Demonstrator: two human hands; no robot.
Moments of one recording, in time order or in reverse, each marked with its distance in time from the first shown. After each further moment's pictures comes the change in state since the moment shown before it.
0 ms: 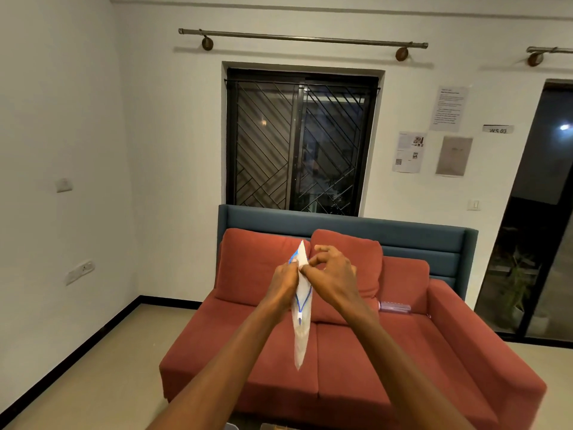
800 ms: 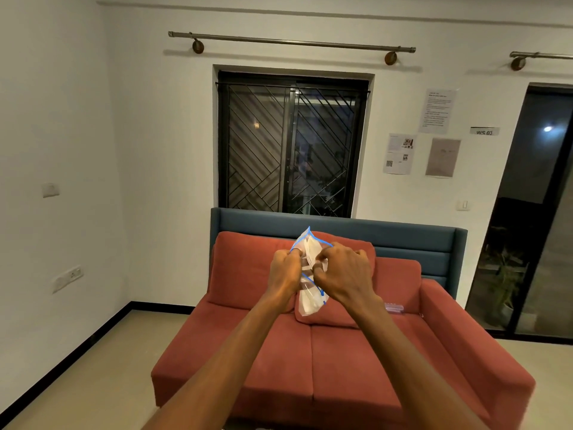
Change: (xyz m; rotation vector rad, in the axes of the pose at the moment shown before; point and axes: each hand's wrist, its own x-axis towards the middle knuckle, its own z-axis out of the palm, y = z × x) left_hand -0.006 0.027 0.018 -0.051 -0.033 0.194; right_hand 0.013 0.014 -0.028 -0.556 0.100 -0.173
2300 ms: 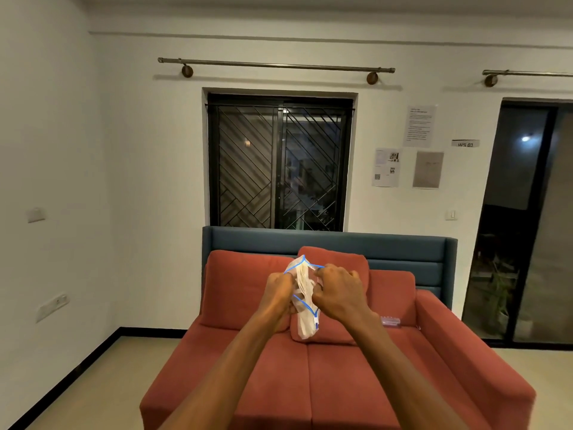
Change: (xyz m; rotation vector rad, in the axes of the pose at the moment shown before) left_hand 0.009 -0.008 0.009 -0.058 -0.103 -0.156; right_hand 0.005 0.022 0.008 0.006 -0.161 0.020
